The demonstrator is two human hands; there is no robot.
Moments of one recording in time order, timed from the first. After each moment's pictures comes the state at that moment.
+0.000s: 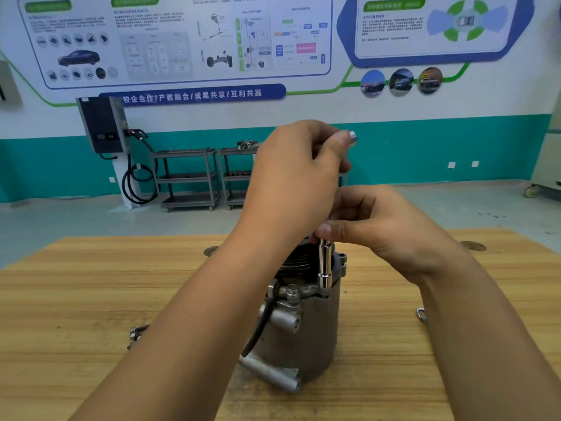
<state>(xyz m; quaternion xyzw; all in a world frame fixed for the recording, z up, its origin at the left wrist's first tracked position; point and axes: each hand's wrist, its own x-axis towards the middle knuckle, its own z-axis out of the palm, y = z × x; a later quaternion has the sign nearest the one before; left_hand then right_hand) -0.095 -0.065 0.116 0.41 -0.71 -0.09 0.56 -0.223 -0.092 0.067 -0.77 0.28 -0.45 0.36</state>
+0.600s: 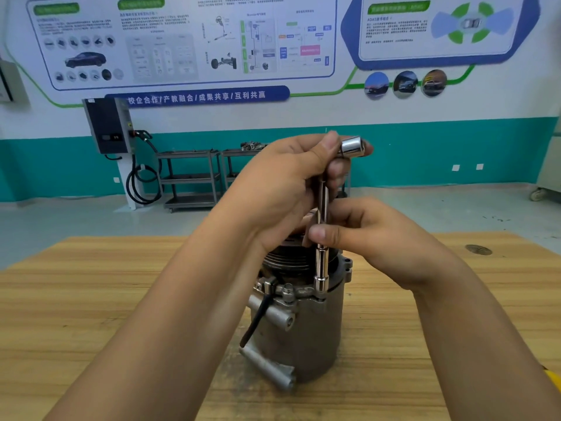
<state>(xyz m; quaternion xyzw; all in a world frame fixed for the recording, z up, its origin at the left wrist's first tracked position) -0.075 -0.075 0.115 0.19 -0.65 -0.52 0.51 -0.210 -0.089 0.066 -0.78 0.25 -0.42 0.40</state>
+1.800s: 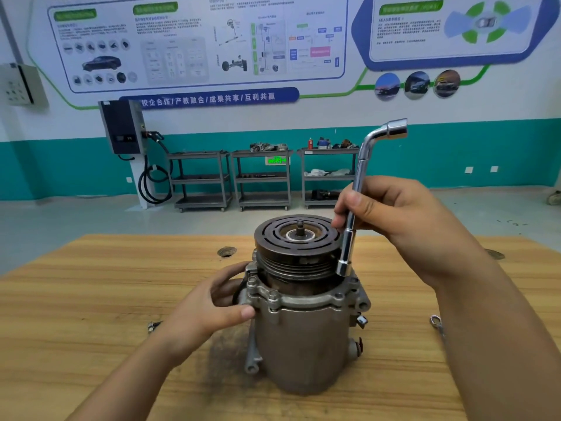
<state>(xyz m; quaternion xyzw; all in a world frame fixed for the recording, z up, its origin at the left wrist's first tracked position) 0.042 -0.085 -0.031 0.44 -0.65 -0.43 0.44 -0.217 -0.079 0.076 -0.72 0.29 -0.53 0.35</state>
